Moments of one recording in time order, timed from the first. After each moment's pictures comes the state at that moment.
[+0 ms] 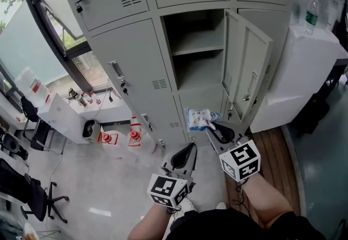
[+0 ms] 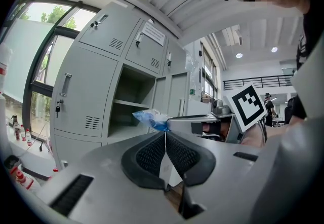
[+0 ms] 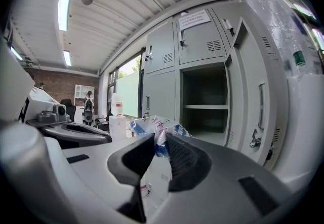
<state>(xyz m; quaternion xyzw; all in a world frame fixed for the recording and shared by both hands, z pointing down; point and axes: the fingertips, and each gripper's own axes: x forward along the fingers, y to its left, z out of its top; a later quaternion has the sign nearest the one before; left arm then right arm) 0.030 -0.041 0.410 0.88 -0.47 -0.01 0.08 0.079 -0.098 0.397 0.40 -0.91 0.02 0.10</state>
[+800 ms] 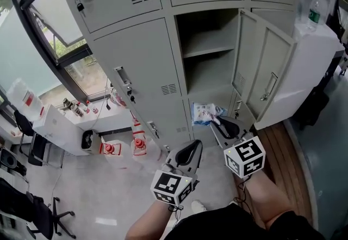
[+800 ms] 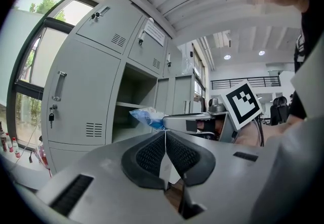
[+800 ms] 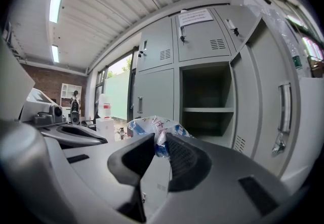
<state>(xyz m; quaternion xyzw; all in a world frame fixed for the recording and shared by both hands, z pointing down) -0.034 -0.081 0.408 0.91 -0.40 0.00 0.06 0.017 -0.139 0.392 0.47 -0.88 0.02 0.09</state>
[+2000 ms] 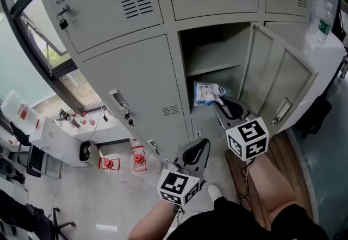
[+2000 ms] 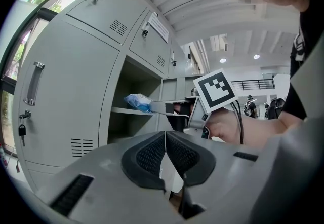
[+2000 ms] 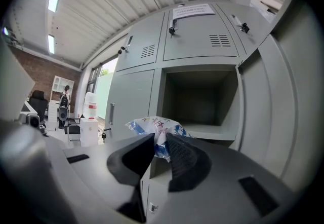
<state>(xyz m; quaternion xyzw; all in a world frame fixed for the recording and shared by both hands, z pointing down) -0.020 -0.185 0.390 0.93 -0.37 -0.02 0.05 0.025 -0.285 0.337 0.50 -0.86 -0.03 0.08</state>
